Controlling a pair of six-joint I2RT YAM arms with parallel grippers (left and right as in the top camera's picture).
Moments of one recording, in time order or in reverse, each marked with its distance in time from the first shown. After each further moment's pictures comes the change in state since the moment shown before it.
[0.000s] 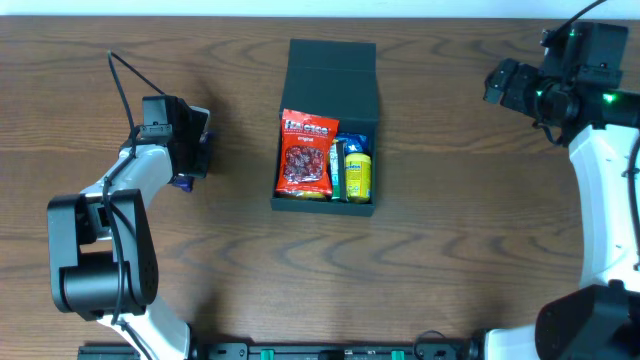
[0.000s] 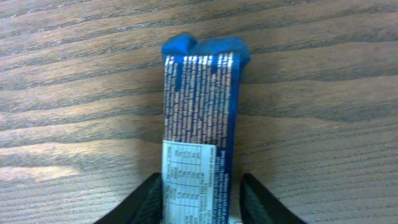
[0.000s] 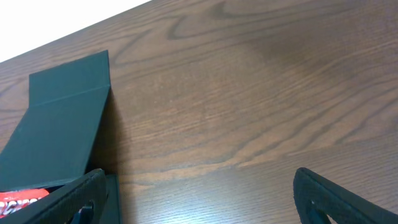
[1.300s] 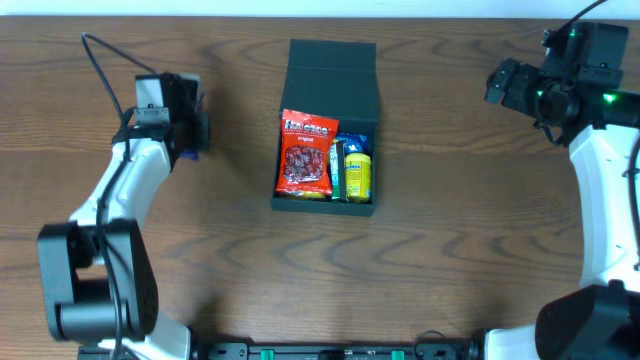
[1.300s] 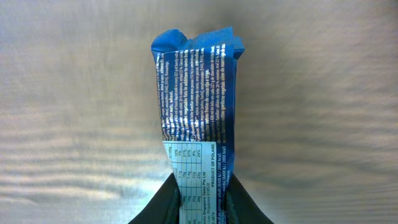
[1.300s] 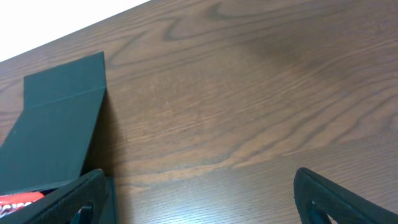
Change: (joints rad) left arm -0.053 -0.129 0.092 0.000 0.003 -0.185; right arm -0.003 0.000 0.000 0.001 0.016 0.000
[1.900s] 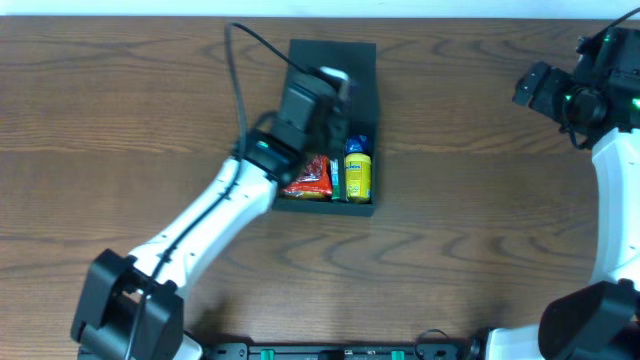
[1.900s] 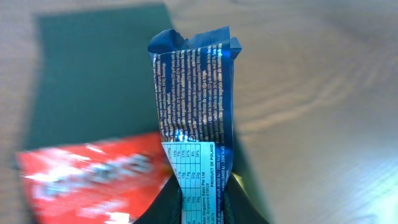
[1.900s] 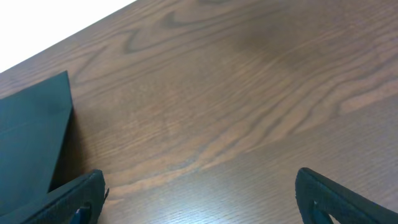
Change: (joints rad) left arm -0.640 -0.065 0.127 0.008 -0.009 -0.429; right arm -0.116 0.000 0.000 -0.016 0.011 0.000
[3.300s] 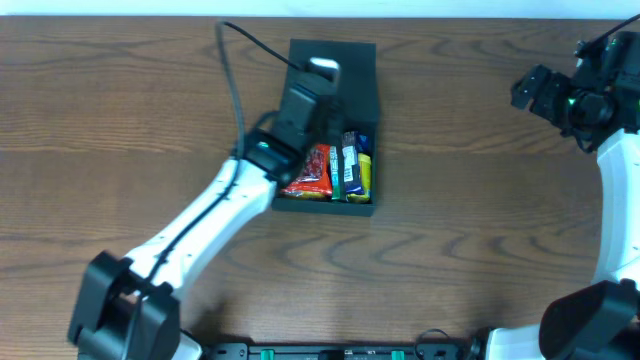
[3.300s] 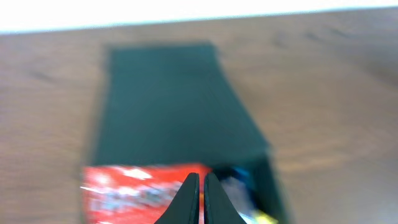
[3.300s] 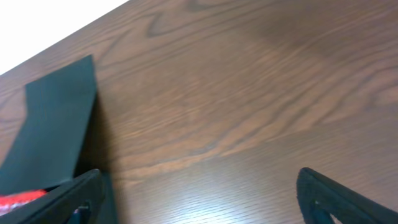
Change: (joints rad) left arm 0.066 -0.035 0.000 0.069 -0.199 0.039; right arm -0.017 0.000 0.000 -0.036 -0.130 -0.016
